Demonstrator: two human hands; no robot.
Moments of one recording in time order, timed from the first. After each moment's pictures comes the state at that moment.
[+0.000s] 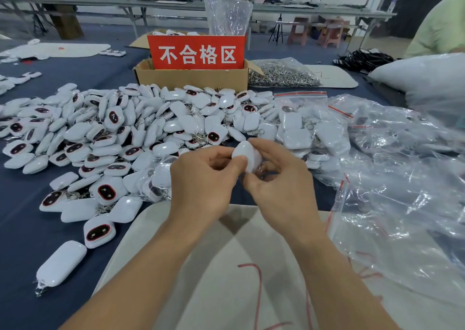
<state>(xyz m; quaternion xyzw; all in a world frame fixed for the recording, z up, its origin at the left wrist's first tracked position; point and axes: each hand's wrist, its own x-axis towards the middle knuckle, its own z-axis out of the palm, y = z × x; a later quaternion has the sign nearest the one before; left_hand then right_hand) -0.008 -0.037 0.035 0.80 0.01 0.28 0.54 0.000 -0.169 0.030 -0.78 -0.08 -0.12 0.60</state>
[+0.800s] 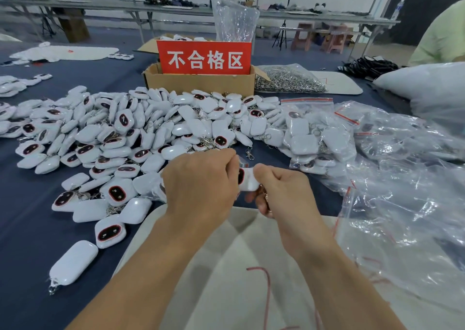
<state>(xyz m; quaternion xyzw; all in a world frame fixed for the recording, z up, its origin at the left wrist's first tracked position) -0.017 -0.021 0.050 0.91 -0.01 0.40 0.11 -0.007 -0.160 0.035 -0.71 0.01 0.04 0.70</state>
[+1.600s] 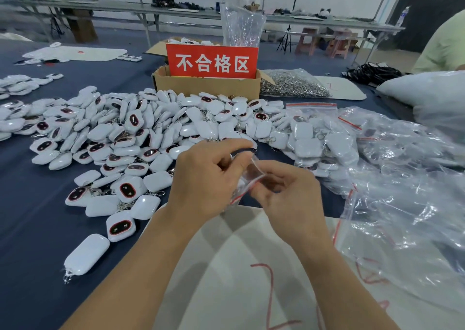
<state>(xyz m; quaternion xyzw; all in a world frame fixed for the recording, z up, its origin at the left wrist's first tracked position) -0.013 -0.008 0.053 0.83 -0.11 0.39 0.40 -0.015 -0.162 0.041 -0.79 -0.17 -0.13 0.57</state>
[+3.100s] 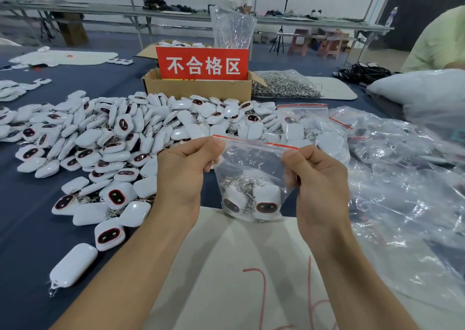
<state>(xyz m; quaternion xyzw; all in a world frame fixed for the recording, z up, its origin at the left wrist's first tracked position) -0.004 -0.008 0.060 0.60 0.07 0.20 0.77 0.001 -0.188 0.056 -0.62 -0.02 -0.13 0.78</state>
